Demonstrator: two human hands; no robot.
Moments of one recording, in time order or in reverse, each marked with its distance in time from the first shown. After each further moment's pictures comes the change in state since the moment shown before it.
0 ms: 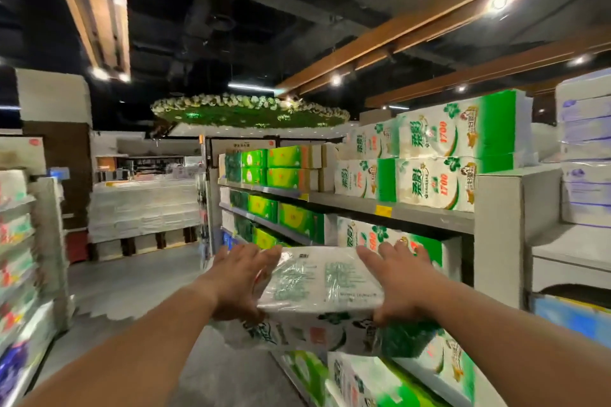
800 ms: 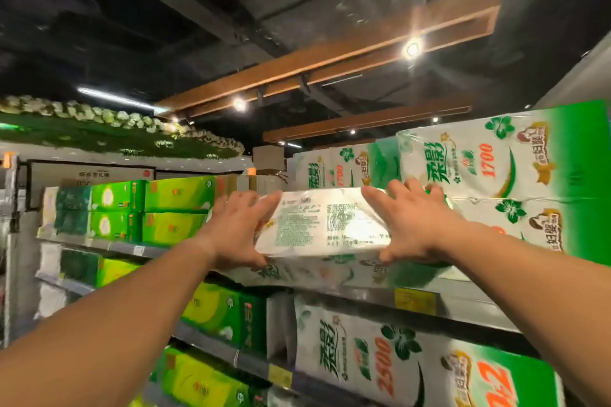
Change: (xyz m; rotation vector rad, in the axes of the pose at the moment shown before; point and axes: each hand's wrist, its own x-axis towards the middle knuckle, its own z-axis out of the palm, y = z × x) left_hand 0.617 -0.212 0.070 -0.108 0.499 0.385; right_hand 0.486 0.131 -0.017 -0.292 0.218 0.432
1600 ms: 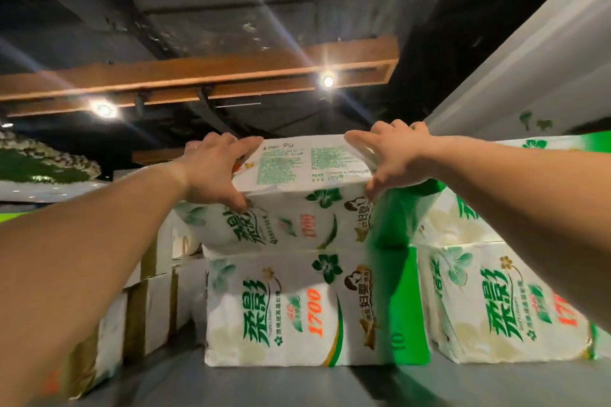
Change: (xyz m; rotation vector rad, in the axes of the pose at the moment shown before) left_hand 0.336 -0.172 0.114 -0.231 0.191 0.251; right_hand 0.299 0.021 0.009 -0.252 0.013 0.365
